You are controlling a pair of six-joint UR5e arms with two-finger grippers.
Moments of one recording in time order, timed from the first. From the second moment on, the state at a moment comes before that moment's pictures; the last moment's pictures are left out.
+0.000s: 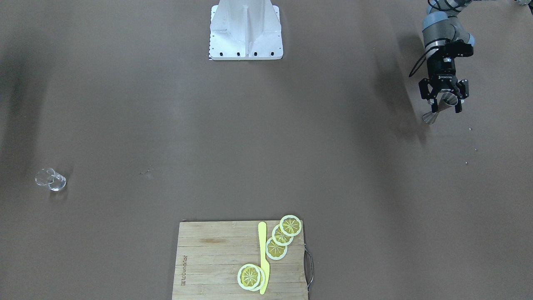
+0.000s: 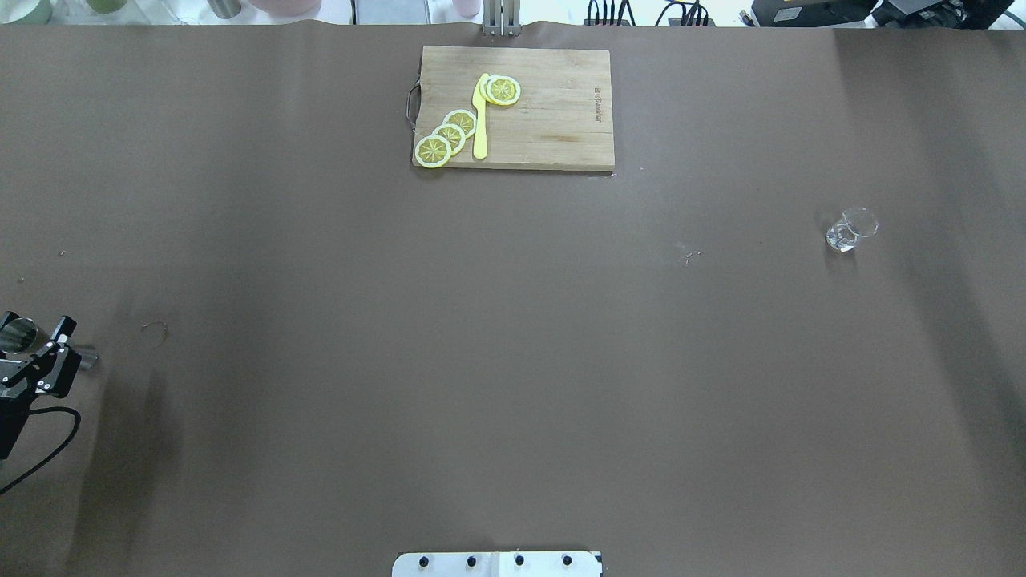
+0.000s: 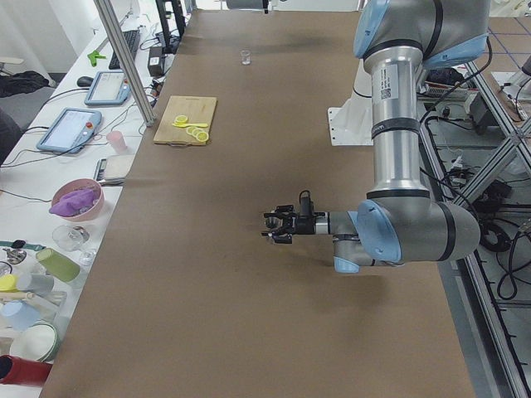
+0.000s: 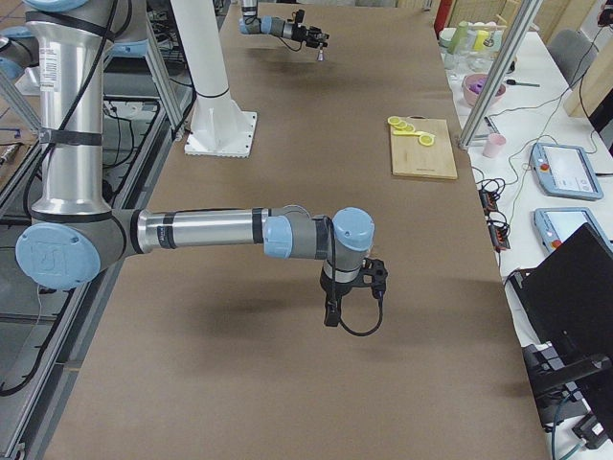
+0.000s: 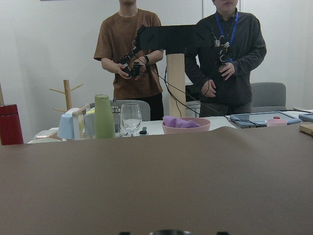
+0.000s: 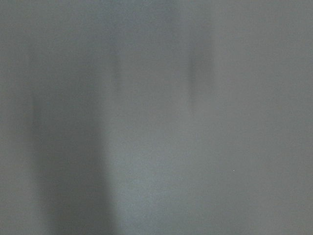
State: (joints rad) left arm -0.07 -1.30 -1.39 -3.24 -0.25 -1.09; right arm 1.47 -1.64 1.72 -1.67 2.27 0.07
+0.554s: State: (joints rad) left arm -0.07 -1.30 -1.41 -3.24 -0.25 -1.09; right arm 1.50 -1.63 1.72 -1.67 2.29 0.07
